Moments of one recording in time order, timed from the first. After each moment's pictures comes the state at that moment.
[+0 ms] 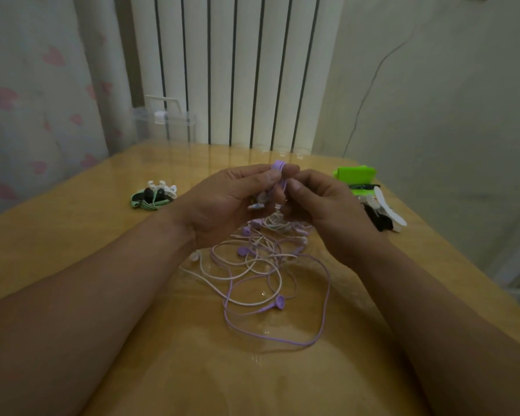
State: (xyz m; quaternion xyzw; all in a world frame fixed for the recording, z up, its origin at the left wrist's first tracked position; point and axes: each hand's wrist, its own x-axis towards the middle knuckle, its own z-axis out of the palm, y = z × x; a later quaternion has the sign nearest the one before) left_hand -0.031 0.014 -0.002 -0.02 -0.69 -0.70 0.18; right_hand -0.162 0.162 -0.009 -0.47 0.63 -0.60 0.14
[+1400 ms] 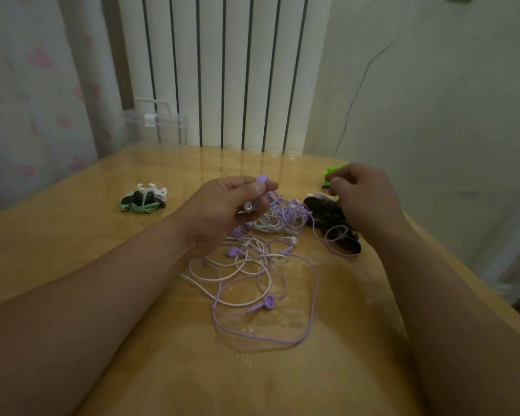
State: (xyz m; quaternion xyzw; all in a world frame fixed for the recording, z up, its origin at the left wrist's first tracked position) left_hand -0.045 0.018 -0.018 0.07 -0.66 -0.71 0.23; right_hand -0.216 0.185 0.005 -0.32 0.80 -0.50 -0.09
